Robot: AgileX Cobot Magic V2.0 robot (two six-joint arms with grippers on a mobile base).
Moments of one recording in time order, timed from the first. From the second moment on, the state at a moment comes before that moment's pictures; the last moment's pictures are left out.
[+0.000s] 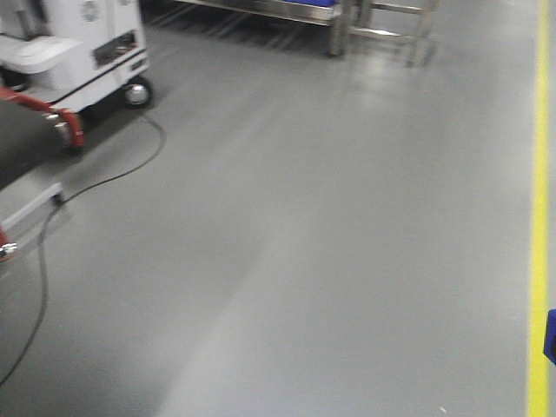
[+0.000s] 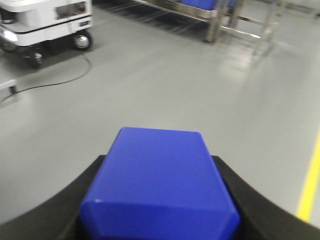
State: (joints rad) left arm 0.08 -0.01 0.03 0.01 0.23 -0.04; right arm -0.06 0.18 -0.31 0.33 0.56 -0.45
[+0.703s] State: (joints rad) left arm 0.08 -0.01 0.03 0.01 0.23 -0.04; right arm -0.06 0.18 -0.31 0.33 0.56 -0.45
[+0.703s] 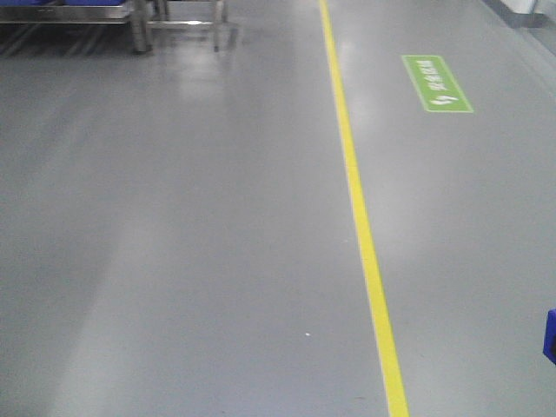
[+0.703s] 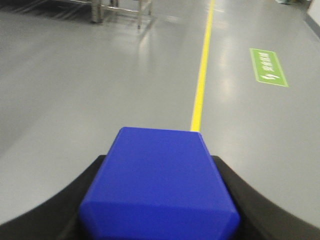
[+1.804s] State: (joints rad) left arm 0.08 -0.01 0.03 0.01 0.23 -0.04; right arm -0.06 0.18 -0.31 0.33 0.56 -0.45
